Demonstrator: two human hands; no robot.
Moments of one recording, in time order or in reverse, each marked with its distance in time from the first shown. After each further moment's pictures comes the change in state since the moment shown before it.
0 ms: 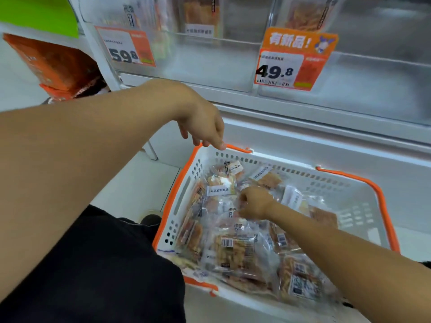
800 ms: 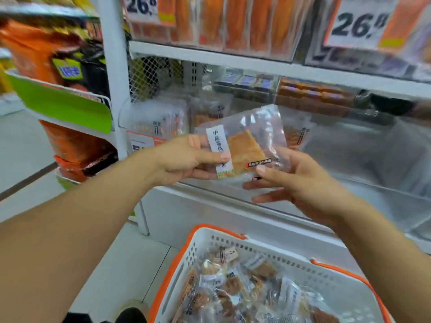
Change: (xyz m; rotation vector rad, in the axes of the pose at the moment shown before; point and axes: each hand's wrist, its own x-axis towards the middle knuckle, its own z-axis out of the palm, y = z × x) left_hand -0.047 -0.028 -0.048 -1.255 0.408 0.457; right_hand -0.121 -0.081 -0.249 1.047 0.278 -0.514
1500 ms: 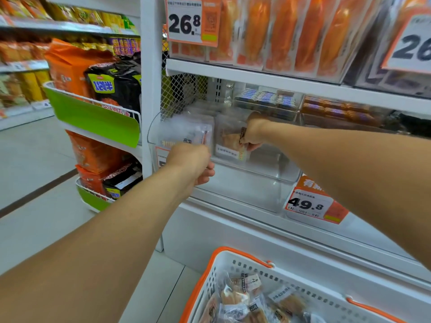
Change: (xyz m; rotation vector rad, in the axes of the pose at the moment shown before) left_hand 0.008 0.003 -0.044 -0.118 0.758 -0.080; right_hand 0.250 -0.034 0.038 -0.991 0.146 0.308
